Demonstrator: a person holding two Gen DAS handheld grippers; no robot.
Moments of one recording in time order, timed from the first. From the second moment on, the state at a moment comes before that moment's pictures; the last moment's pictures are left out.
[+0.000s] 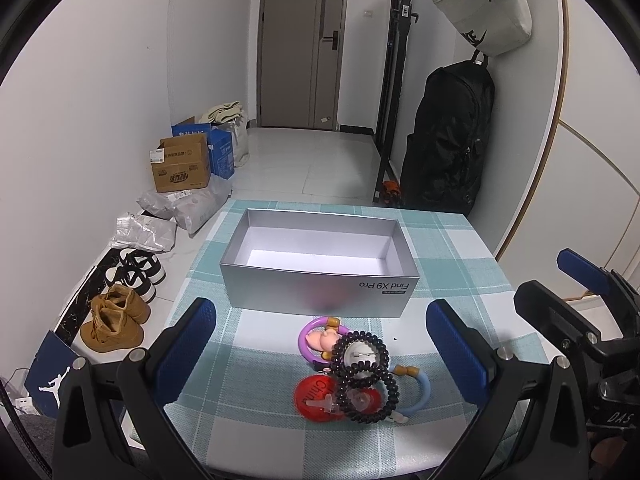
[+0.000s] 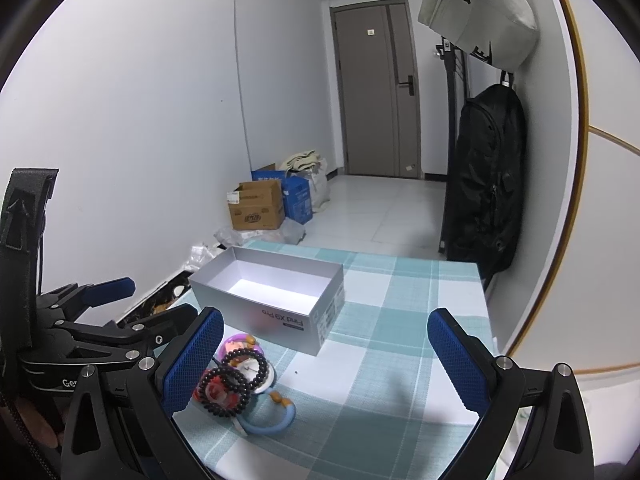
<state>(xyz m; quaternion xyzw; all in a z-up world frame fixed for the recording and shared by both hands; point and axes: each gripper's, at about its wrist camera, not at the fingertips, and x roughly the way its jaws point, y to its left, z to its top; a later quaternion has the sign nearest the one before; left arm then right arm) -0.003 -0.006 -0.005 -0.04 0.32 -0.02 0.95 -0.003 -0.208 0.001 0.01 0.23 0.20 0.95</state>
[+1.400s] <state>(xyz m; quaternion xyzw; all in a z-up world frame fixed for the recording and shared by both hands) 0.000 -0.002 -0.010 -0.06 0.34 -0.03 0.94 -0.002 -0.207 -0.003 0.01 0.24 0.21 0.95</state>
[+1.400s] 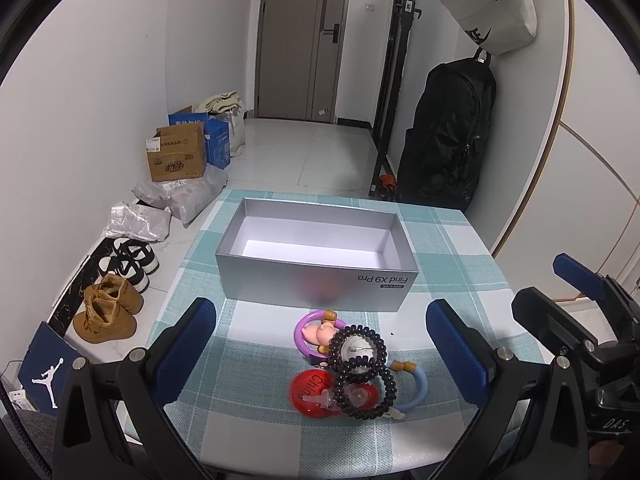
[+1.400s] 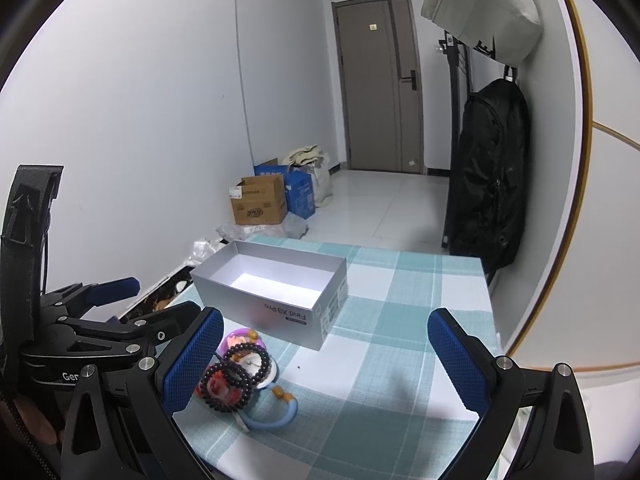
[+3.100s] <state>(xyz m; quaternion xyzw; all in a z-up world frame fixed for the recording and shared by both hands) 0.029 0.083 -0.051 -0.20 0.47 -0.04 0.86 0.017 -0.121 -0.069 -0.08 0.38 0.36 0.85</state>
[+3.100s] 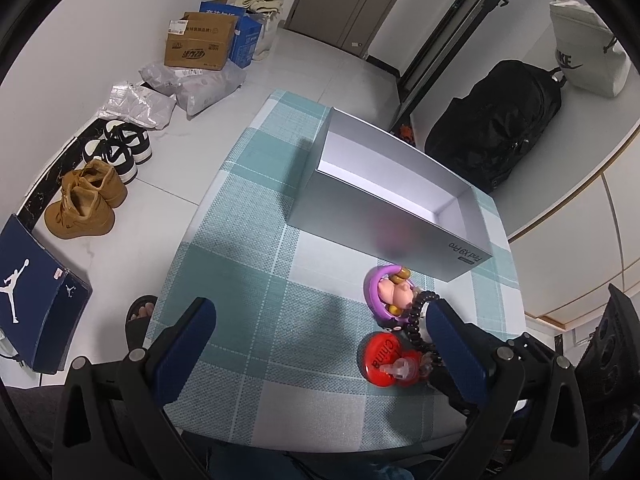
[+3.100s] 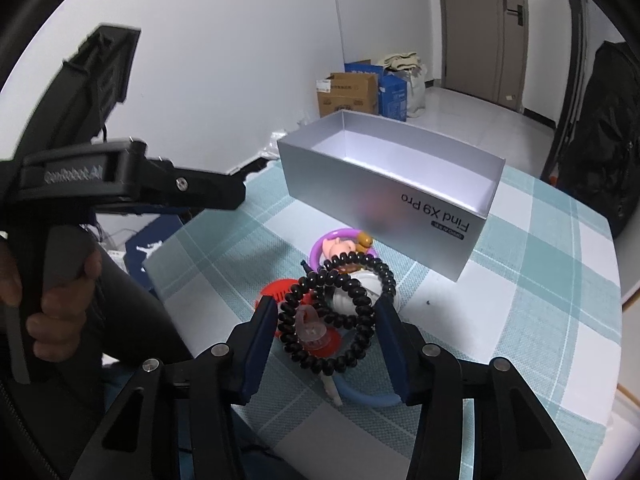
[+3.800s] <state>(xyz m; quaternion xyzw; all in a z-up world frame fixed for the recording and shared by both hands) 0.045 0.023 -0.063 -0.12 0.51 -0.11 0.84 0.037 -0.182 -0.036 0.02 0.36 0.29 0.89</state>
